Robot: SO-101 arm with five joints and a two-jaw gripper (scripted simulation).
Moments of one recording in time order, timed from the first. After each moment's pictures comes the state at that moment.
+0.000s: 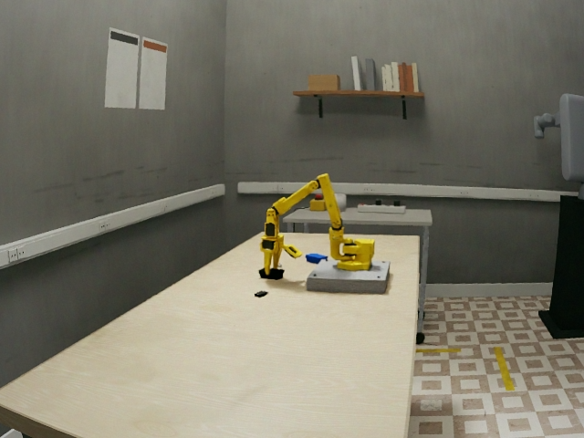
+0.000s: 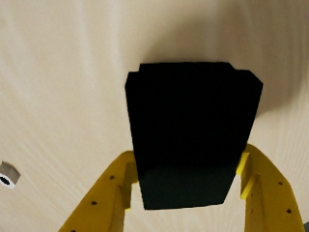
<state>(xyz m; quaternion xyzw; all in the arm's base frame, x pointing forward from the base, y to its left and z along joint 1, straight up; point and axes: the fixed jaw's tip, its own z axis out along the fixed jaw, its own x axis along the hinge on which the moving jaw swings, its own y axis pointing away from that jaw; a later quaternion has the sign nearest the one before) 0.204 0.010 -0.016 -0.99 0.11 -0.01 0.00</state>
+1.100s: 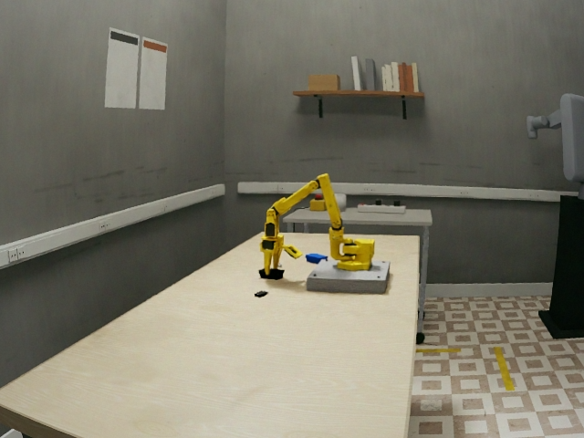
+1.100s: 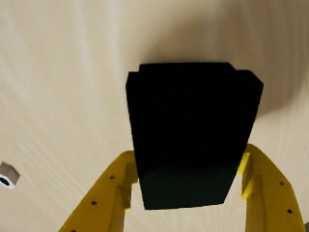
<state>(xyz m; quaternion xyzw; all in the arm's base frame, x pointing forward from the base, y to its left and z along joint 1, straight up) 0.204 0.010 -0.016 -0.99 0.11 -0.01 0.00</state>
